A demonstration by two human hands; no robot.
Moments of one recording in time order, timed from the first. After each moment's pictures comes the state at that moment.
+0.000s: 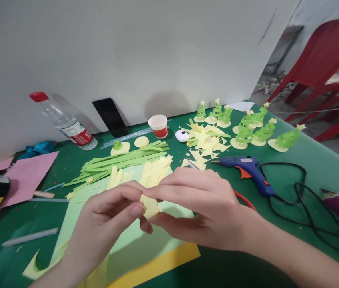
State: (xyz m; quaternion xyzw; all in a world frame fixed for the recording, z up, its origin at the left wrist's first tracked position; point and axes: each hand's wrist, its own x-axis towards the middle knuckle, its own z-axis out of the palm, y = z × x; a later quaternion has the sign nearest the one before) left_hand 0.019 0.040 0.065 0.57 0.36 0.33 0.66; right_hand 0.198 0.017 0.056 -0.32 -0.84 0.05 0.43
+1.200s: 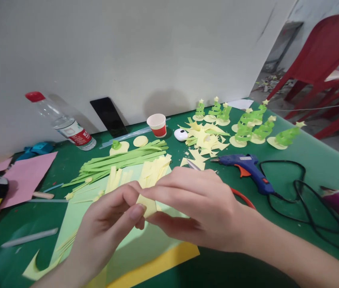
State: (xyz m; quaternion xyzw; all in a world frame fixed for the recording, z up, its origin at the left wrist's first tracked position) left_hand 0.018 0.039 0.058 0.71 0.32 0.32 0.54; right_hand 0.198 0.016 0.057 -0.34 -0.85 0.01 0.41
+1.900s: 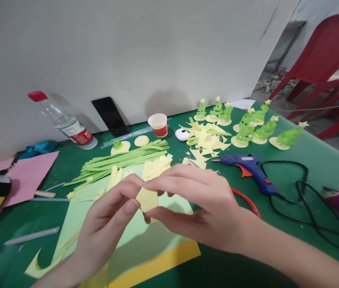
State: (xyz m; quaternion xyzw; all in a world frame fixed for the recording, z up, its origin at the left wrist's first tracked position) left_hand 0.014 0.041 0.052 0.71 0.27 0.36 0.54; right_hand 0.192 0.017 0.057 -0.36 -0.81 0.07 0.47
